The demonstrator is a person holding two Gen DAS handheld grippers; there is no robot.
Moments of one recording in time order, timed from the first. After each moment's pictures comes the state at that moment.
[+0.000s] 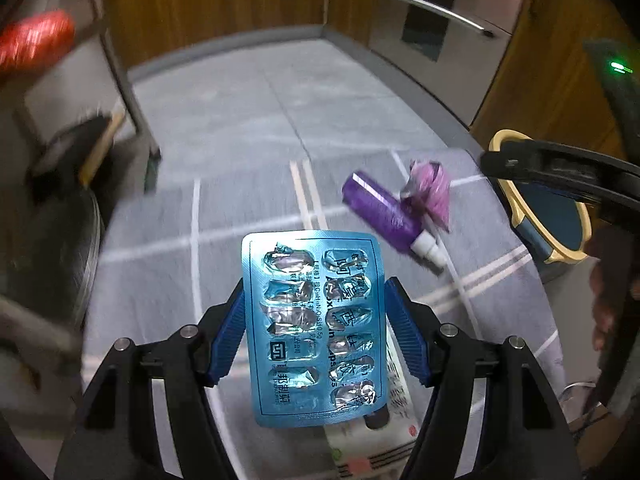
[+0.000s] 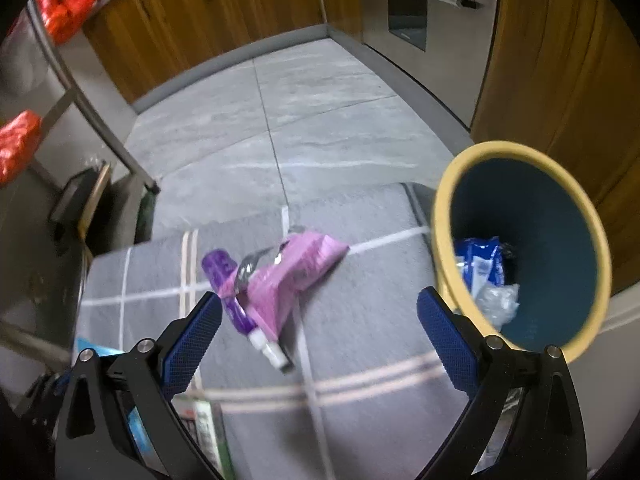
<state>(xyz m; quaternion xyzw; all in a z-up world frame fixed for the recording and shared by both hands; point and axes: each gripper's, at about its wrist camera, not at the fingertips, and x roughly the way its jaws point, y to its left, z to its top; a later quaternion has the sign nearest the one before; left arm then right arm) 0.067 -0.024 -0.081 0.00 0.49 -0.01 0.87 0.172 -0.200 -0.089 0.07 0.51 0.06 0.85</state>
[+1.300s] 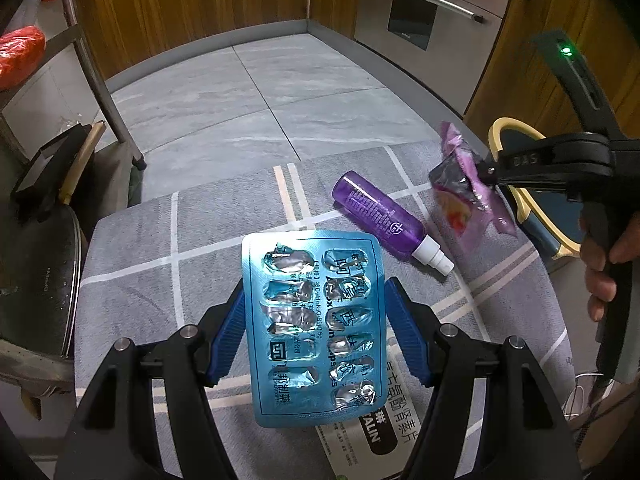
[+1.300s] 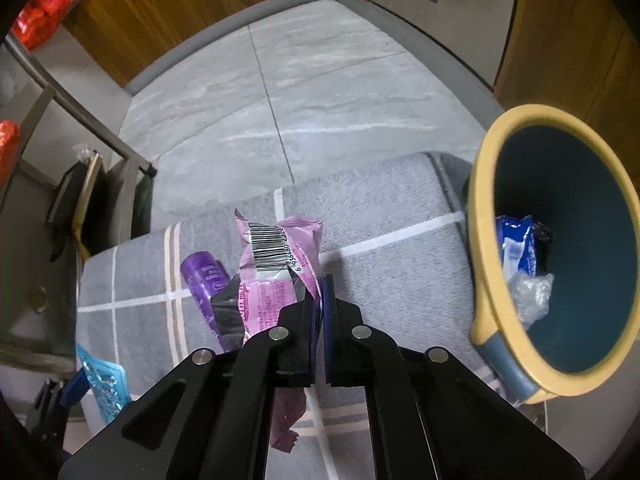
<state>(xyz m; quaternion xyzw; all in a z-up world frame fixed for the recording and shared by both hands) 0.094 -0.025 -0.099 0.01 0.50 -0.03 0.87 0.210 -0.203 -0.123 0.09 0.57 0.08 0.81</state>
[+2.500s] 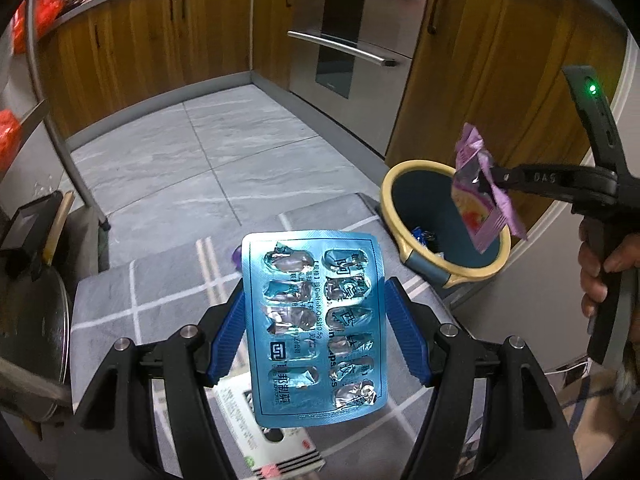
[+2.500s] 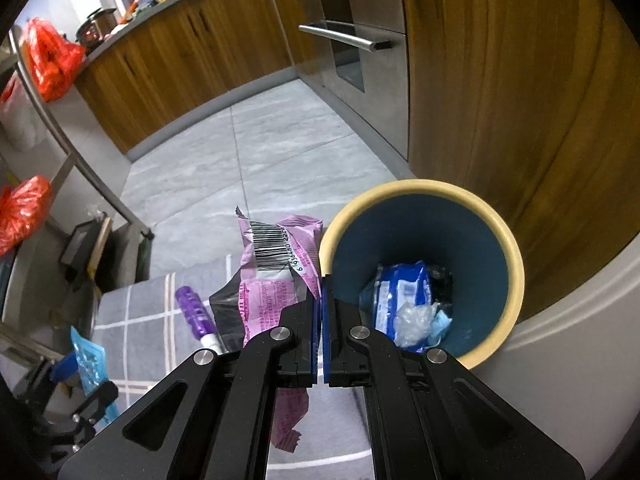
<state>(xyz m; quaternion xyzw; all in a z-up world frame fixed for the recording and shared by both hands) 0.065 -0.108 -0.012 0.02 0.43 -0.12 0.89 0.140 -0.335 -0.019 0.10 0.47 0.05 0.88</state>
